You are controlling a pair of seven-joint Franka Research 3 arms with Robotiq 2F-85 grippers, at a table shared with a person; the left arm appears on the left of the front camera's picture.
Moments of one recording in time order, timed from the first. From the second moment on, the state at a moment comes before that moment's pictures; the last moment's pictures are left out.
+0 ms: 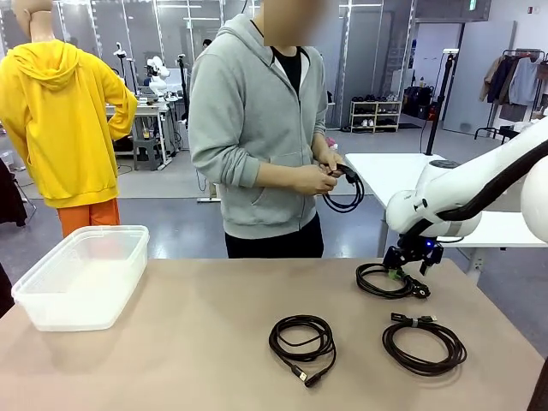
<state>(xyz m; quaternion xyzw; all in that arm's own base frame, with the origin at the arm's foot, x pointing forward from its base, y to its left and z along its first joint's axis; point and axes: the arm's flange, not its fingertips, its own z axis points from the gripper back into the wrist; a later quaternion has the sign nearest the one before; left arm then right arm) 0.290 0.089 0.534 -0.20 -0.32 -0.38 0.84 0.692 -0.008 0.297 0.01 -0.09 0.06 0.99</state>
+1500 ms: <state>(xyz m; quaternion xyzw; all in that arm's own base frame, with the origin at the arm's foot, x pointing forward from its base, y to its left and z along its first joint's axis) 0.290 0.089 0.533 -0.20 -0.32 -0.38 0.84 0.690 -0.004 0.355 0.00 -0.06 -0.03 1.00</state>
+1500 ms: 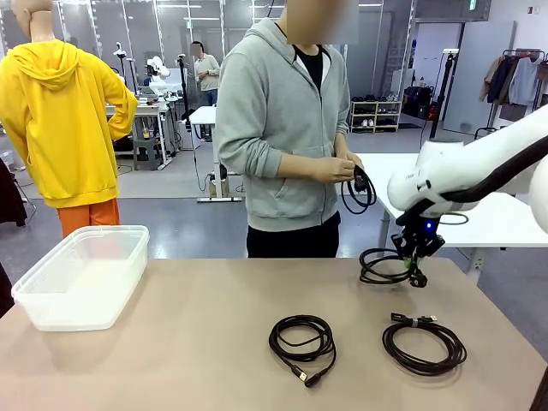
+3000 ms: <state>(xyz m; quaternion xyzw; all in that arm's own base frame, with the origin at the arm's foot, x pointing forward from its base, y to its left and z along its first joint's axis) 0.290 0.089 0.534 -0.20 -0.32 -0.38 0.84 0.658 0.086 0.463 0.00 -0.09 -0.02 1.00</state>
